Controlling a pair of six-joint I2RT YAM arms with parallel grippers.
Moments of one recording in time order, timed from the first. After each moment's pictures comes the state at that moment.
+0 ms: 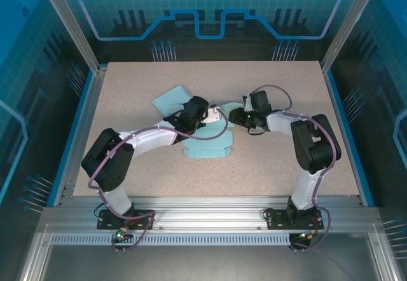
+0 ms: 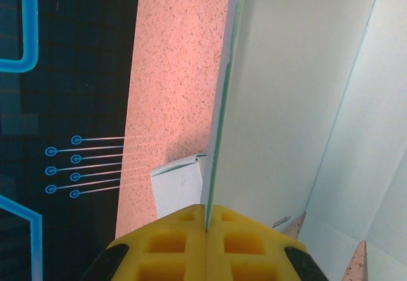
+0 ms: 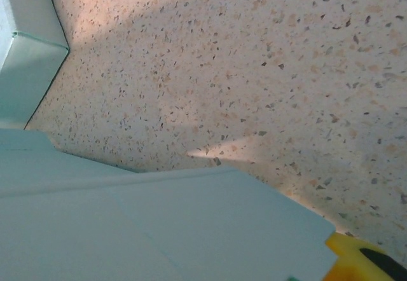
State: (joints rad) left arm -0.65 1.74 1.11 -0.04 -0.43 0.93; right arm 0.29 1.86 1.03 -0.04 -0.36 0.54
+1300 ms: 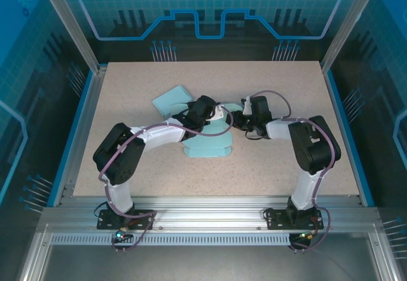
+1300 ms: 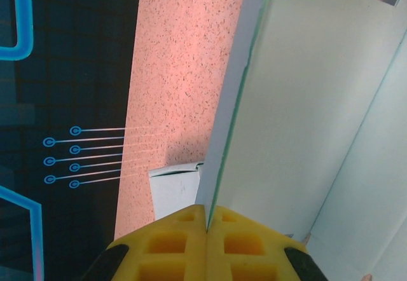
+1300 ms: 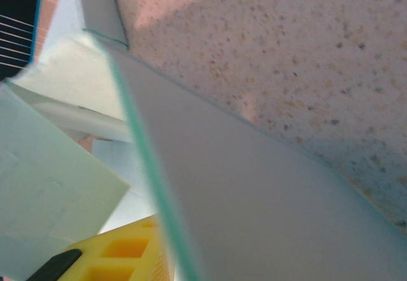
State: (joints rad) left arm -0.67 1.85 1.20 -0.05 -0.52 0.88; right arm 0.30 1.86 0.91 0.21 -0.46 0.64
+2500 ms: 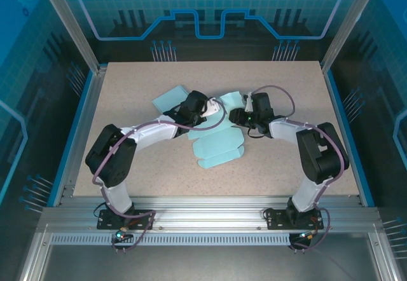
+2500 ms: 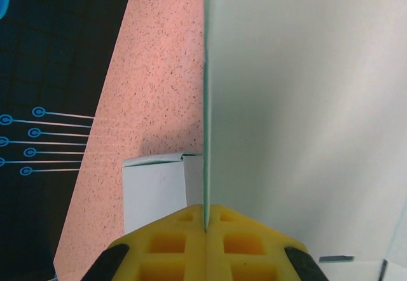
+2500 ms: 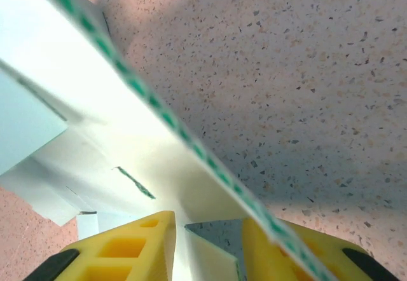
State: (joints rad) left arm -0.61 1.80 1.19 -0.11 -0.39 0.72; right arm 0.32 1.73 0.91 0.09 -0.31 0.54
